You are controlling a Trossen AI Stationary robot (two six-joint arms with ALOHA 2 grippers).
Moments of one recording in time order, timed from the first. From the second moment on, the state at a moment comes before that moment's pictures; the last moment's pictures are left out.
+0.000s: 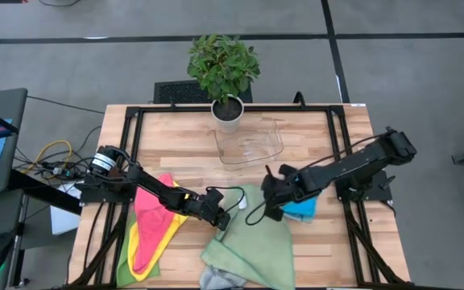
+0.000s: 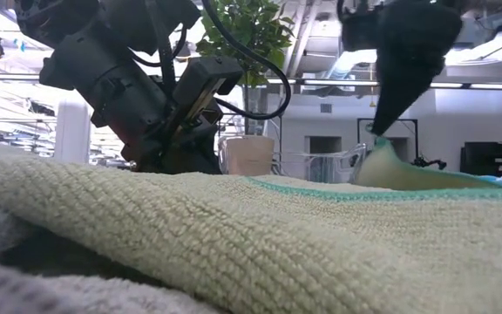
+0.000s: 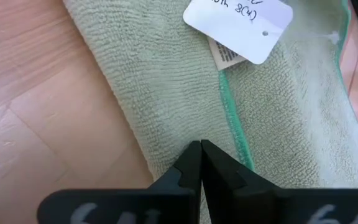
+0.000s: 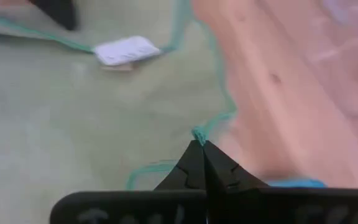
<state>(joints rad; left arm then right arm) -0.33 1.88 0.82 0.26 -0.23 -1.20 0.33 1.55 1.07 -0.77 0.28 0.62</state>
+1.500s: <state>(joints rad) -0.34 1.71 0.89 0.17 -0.24 -0.82 0.49 1.44 0.91 -0.66 0.43 0.89</state>
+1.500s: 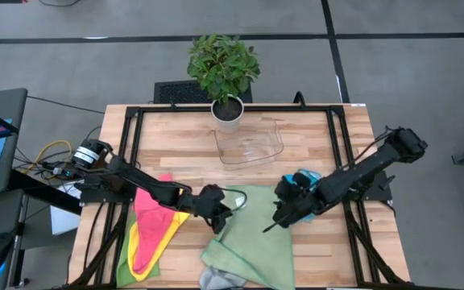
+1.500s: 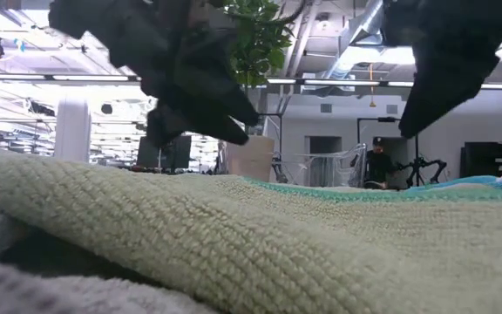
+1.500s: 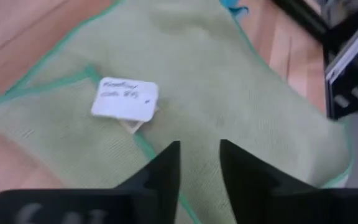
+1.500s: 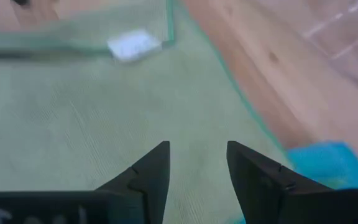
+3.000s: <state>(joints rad) -0.31 2.00 1.29 -0.42 -0.11 -0.73 0.54 1.49 0.69 -0.40 0.39 1.09</state>
